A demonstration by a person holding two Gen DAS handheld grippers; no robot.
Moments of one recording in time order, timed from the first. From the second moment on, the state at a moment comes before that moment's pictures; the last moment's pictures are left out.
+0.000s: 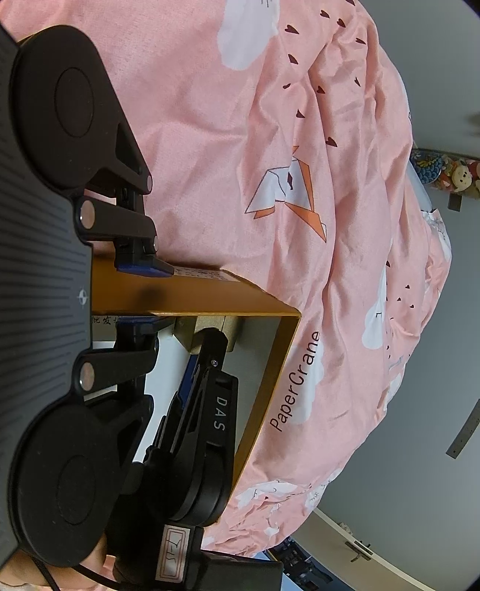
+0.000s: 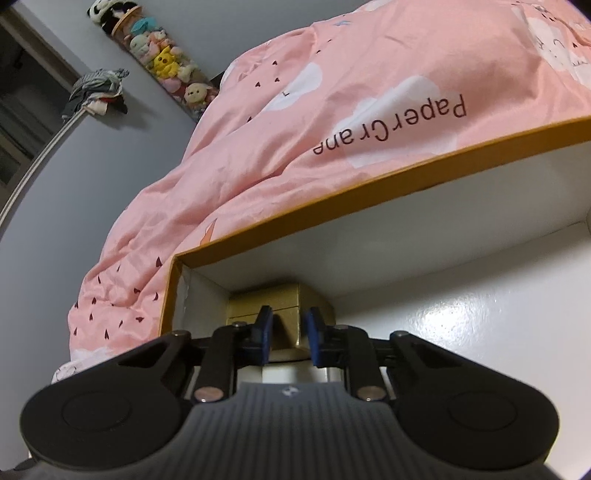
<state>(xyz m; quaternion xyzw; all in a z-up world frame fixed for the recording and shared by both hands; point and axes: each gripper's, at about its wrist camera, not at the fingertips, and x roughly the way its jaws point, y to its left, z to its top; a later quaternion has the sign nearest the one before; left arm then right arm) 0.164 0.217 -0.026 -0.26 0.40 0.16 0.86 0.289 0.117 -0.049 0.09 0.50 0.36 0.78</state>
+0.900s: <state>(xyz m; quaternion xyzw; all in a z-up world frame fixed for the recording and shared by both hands) 0.134 0.204 -0.007 -0.27 0.38 0.16 0.87 0.241 0.109 -0.066 -0.17 0.56 0.41 0.70</state>
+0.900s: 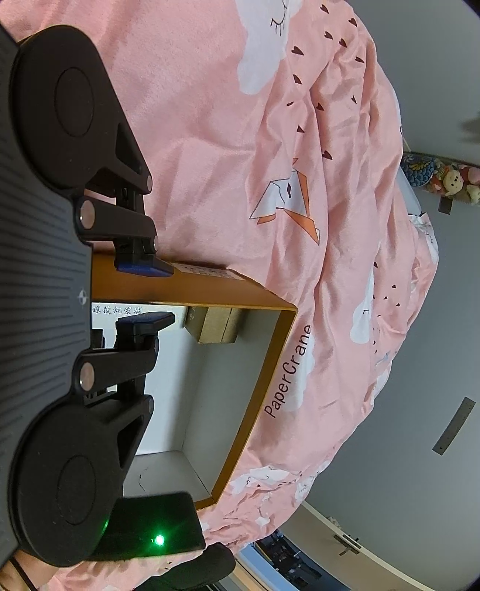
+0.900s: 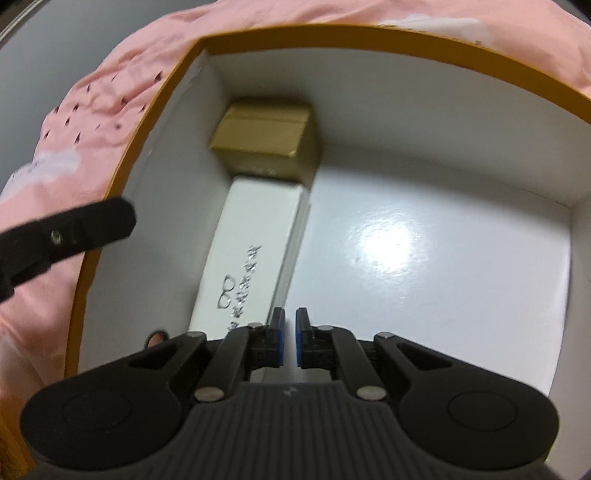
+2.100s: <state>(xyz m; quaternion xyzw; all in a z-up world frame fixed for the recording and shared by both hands) 0.029 0.024 -0.019 -0.04 0.48 -0.07 0.87 0.105 -0.116 -0.015 -0.10 0.48 0.42 0.76</state>
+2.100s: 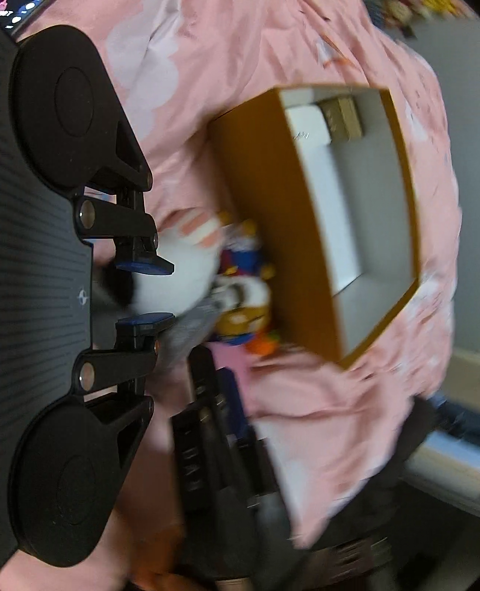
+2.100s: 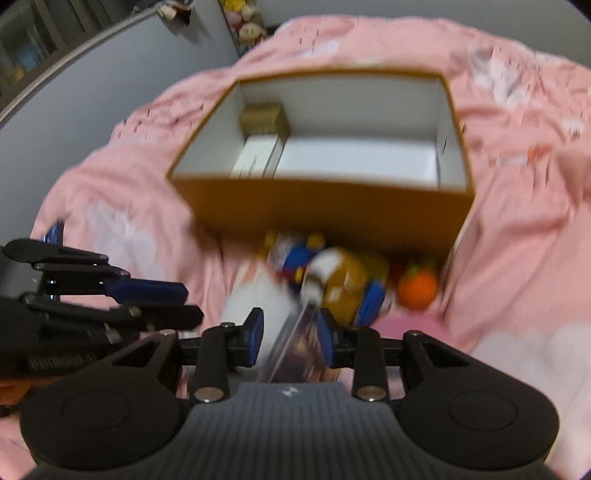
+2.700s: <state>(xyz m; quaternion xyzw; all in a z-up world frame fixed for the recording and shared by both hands) 0.015 -0.028 -0.044 0.10 0.52 -0.11 0.84 0.103 -0.108 -0.059 -0.13 0.52 0.40 0.75</state>
